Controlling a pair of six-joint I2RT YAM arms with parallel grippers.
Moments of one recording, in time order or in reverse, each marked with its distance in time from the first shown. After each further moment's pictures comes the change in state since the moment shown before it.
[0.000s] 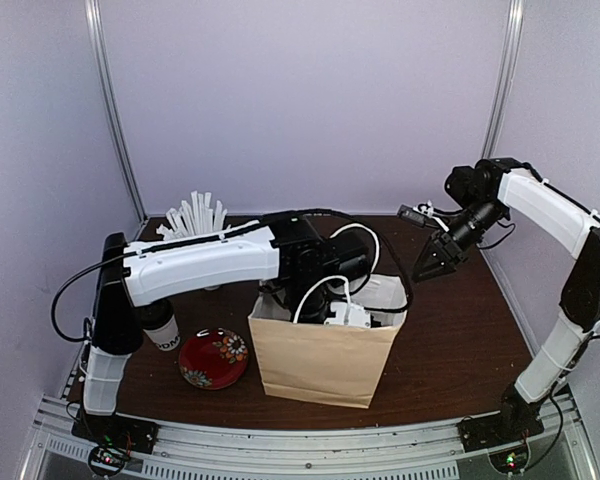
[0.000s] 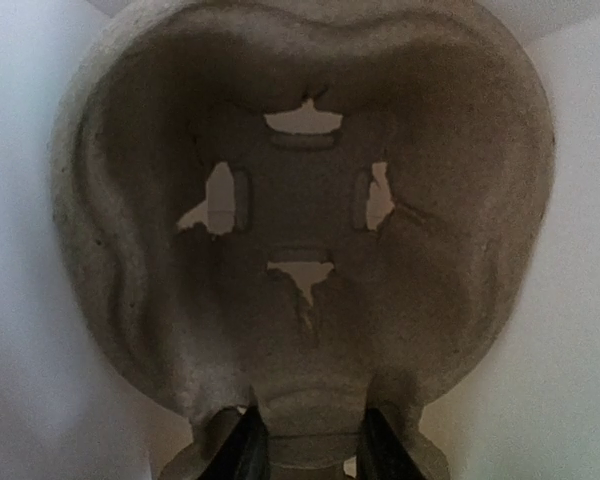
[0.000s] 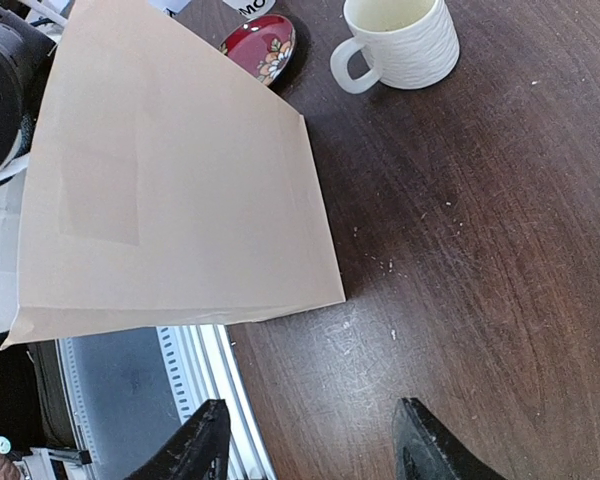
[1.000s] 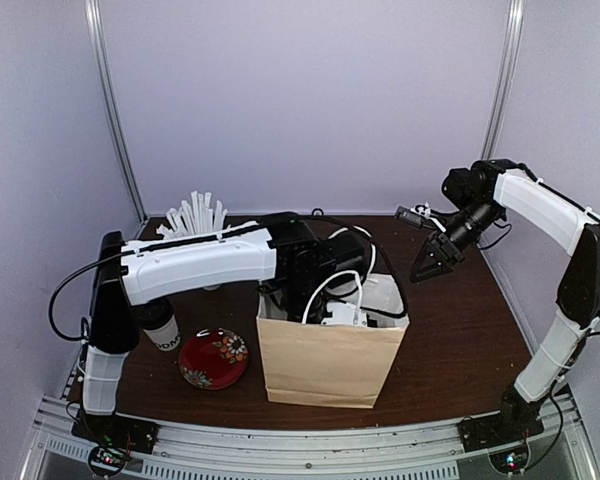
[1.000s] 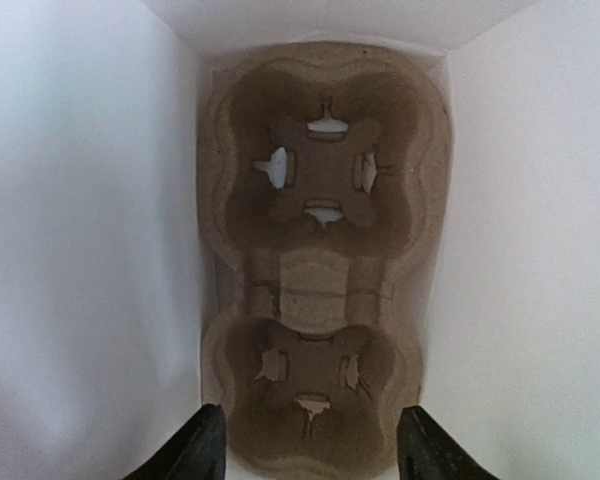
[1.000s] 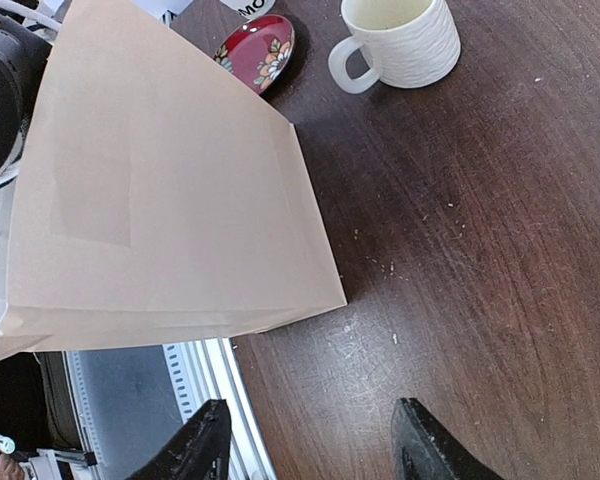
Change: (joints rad) left arm 0.006 -0.011 -0.043 0.014 0.004 -0.044; right arm 0.000 0.029 0.004 0.005 -0.012 0.003
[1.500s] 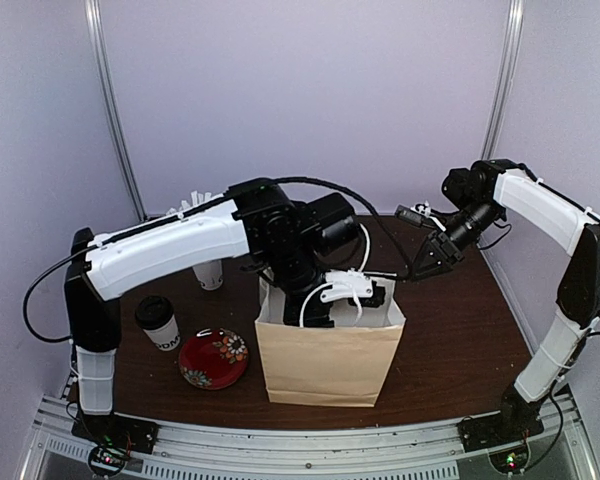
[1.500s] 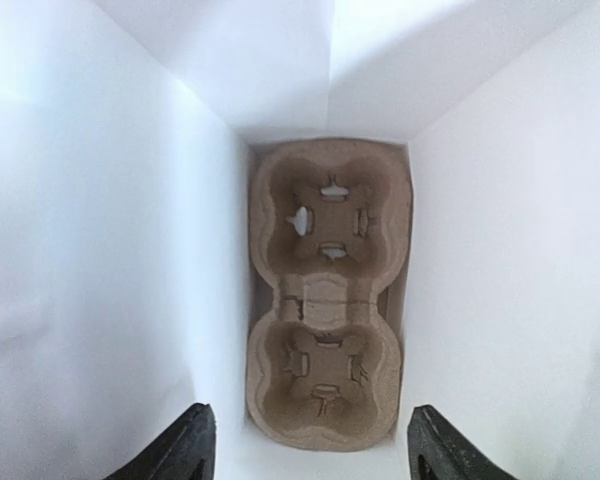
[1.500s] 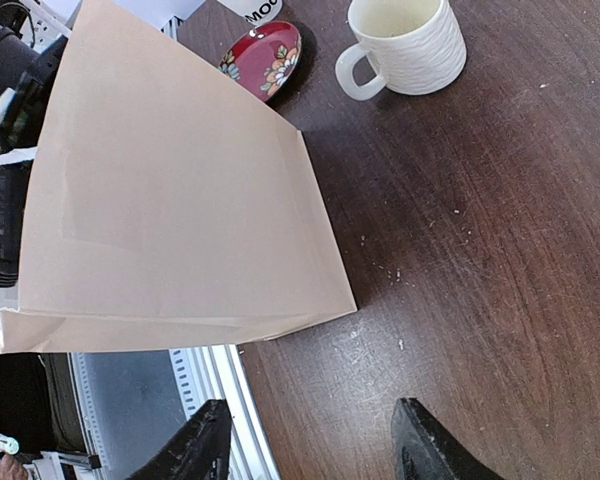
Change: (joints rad) left arm 0.000 -0.085 0.090 -0.003 0.016 -0.002; right arm 0.000 0.000 0.000 0.000 -0.021 0.004
